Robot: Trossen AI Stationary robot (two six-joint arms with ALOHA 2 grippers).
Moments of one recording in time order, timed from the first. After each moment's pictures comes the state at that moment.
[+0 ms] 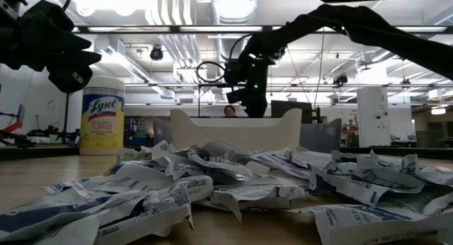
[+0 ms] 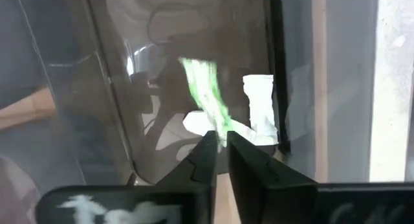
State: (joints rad) left arm -0.23 0.11 0.04 -0.06 -0.13 -0.40; right arm -0.63 2.41 2.24 -1.24 0.02 -0.45
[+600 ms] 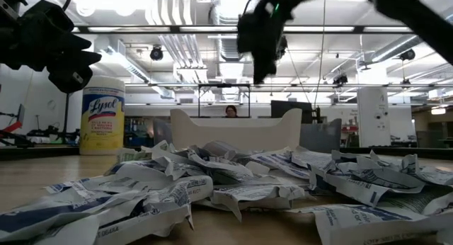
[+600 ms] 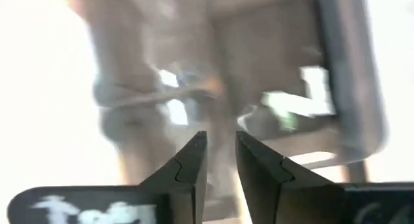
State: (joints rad) left arm -0.23 0.11 0.04 -0.06 -0.13 -0.40; right arm -0.58 2.10 2.22 -1.42 -0.27 -0.29
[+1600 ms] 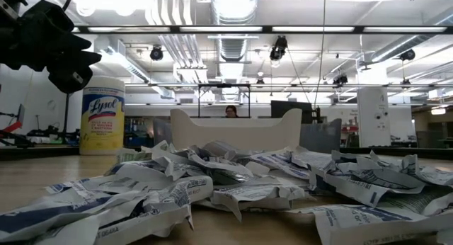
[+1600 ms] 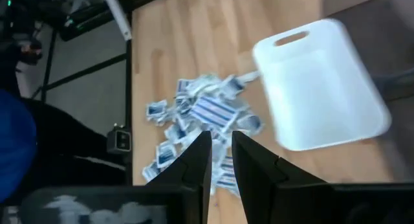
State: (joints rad) left arm -0.23 0.11 0.04 -0.06 -0.13 -0.40; right arm 0.22 1.28 1.40 -0.88 -0.05 0.54
